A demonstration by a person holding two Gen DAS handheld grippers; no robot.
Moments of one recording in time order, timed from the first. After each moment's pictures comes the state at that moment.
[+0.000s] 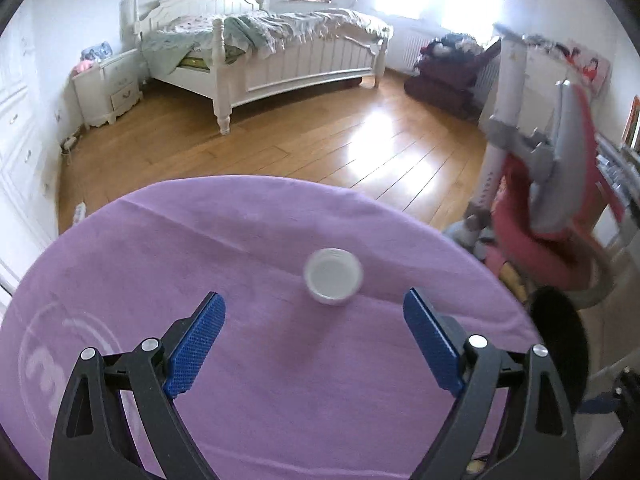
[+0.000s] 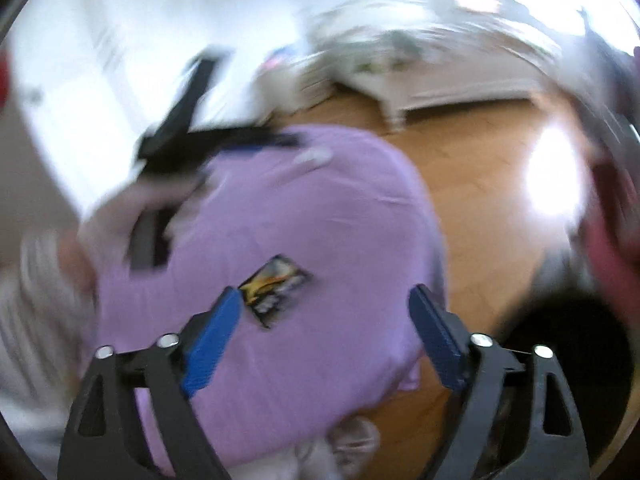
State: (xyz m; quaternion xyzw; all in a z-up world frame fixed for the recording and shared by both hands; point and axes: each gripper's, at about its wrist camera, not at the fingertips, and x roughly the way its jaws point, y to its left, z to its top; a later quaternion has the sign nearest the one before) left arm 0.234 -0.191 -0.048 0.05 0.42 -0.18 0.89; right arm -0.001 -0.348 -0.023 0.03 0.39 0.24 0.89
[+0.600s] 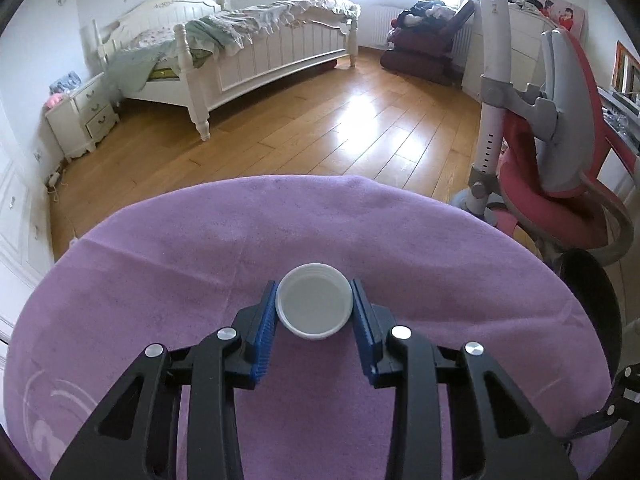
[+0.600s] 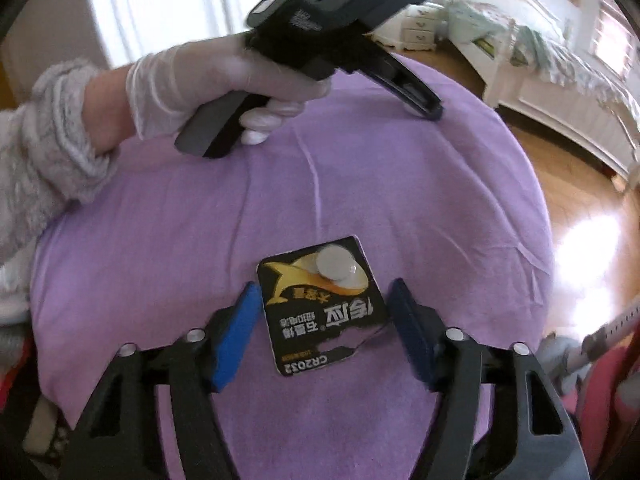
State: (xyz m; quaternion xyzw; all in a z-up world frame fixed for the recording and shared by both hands) left arm 0.257 -0.200 -0.072 0.11 0.42 -0.21 0.88; right arm 0.051 -0.257 -0.064 -0.14 0.46 0.34 0.81
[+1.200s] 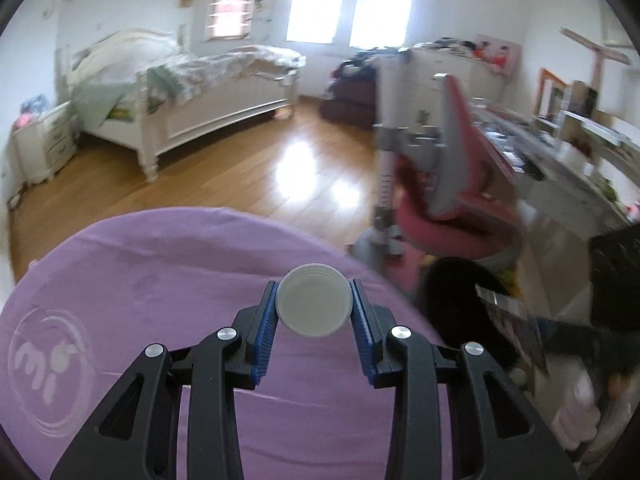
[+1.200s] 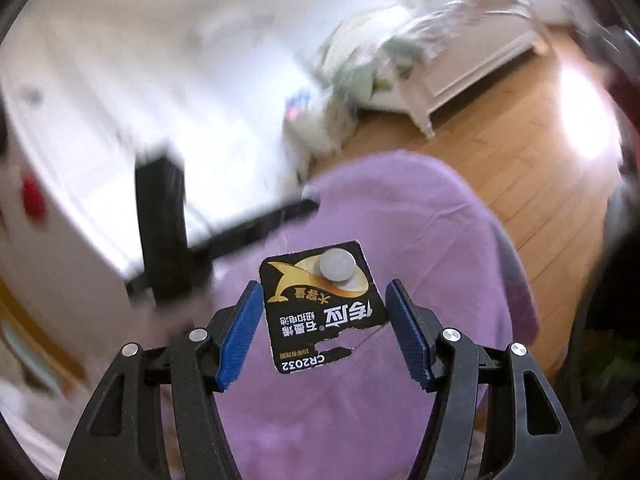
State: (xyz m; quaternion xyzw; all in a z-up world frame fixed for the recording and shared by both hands) left arm 0.100 -0.235 0.012 0.05 0.34 -0.33 0.88; right arm -0.029 -0.392 -0.012 0.31 0.31 0.26 0.86
